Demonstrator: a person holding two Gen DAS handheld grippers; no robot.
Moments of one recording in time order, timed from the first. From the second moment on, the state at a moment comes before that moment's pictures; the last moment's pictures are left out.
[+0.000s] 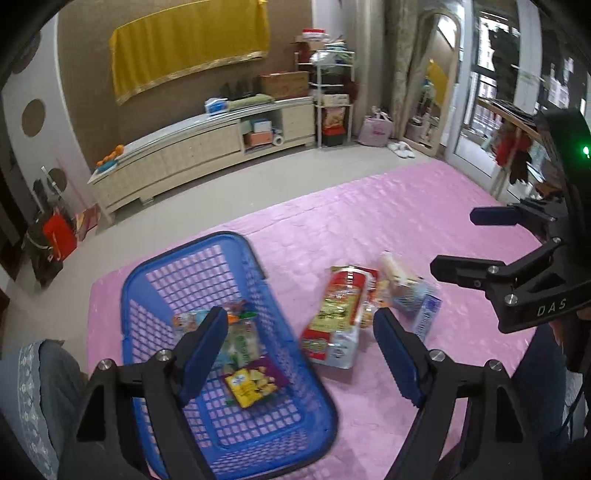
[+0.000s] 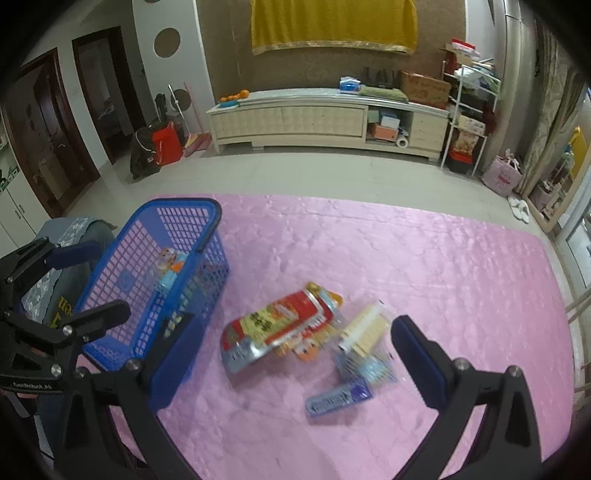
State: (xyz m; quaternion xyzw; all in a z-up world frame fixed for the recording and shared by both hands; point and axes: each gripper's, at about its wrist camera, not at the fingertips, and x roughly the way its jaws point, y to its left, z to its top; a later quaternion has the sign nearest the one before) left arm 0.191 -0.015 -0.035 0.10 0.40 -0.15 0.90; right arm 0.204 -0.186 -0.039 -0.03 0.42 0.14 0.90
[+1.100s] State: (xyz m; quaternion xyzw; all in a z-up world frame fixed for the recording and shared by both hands) left arm 0.209 -0.125 -0.164 0.25 0.47 -0.07 0.84; right arm 0.205 -0.259 -0.141 -0.04 0.48 0.11 0.87
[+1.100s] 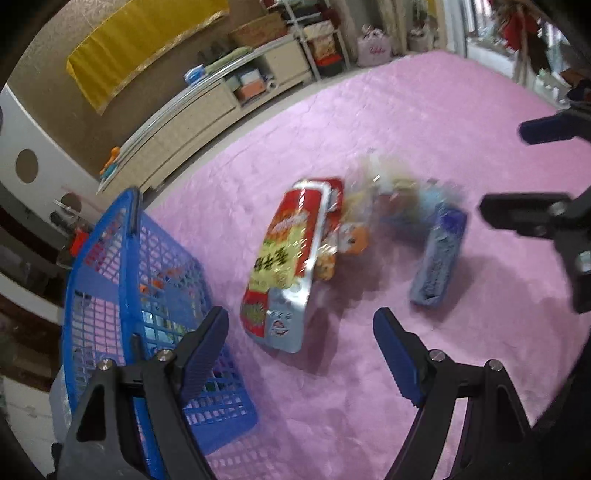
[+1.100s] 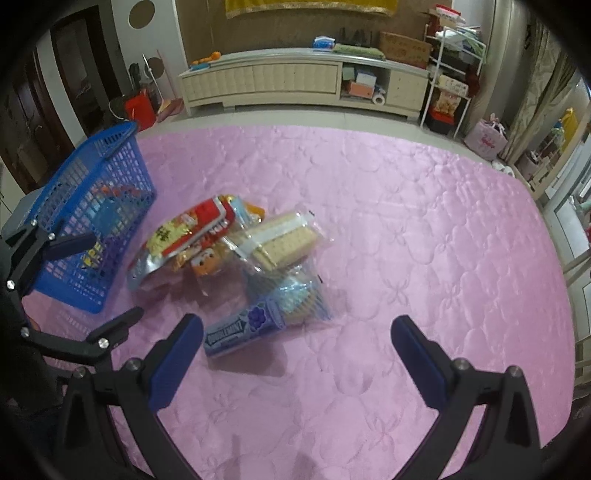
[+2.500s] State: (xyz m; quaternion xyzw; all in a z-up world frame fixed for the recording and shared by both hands) left arm 0.243 -0.100 -0.172 0.21 0.47 -0.04 0.85; right arm 0.215 -0.285 -0.168 0.02 0.49 0.12 0.86
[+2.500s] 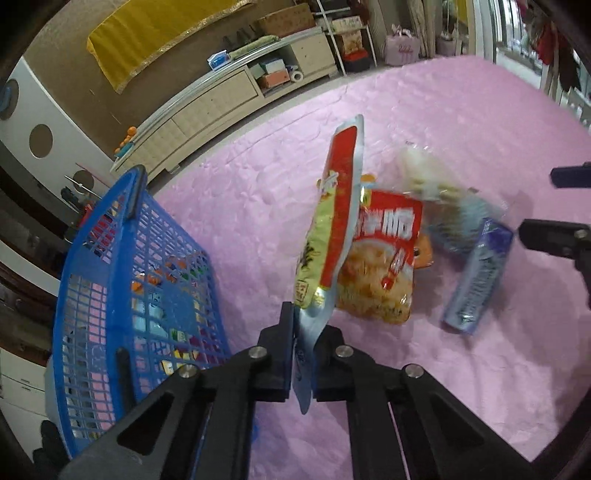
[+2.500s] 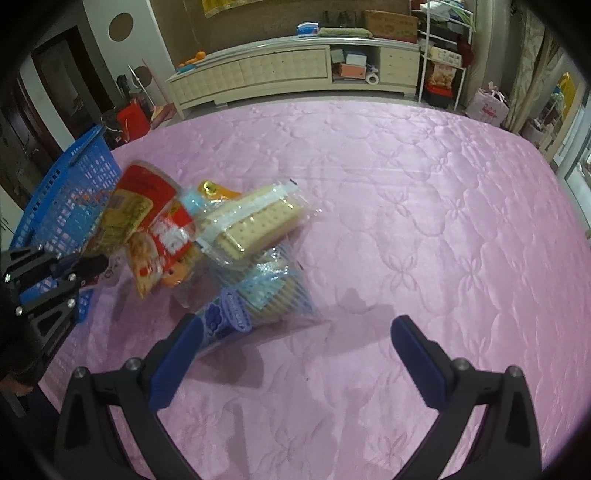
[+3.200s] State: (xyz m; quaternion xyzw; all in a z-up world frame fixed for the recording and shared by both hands) left arm 0.212 -0.085 -0.124 0.10 0.45 -0.08 0.89; right arm 0.235 -0.287 -0.138 0.03 0.49 0.14 0.86
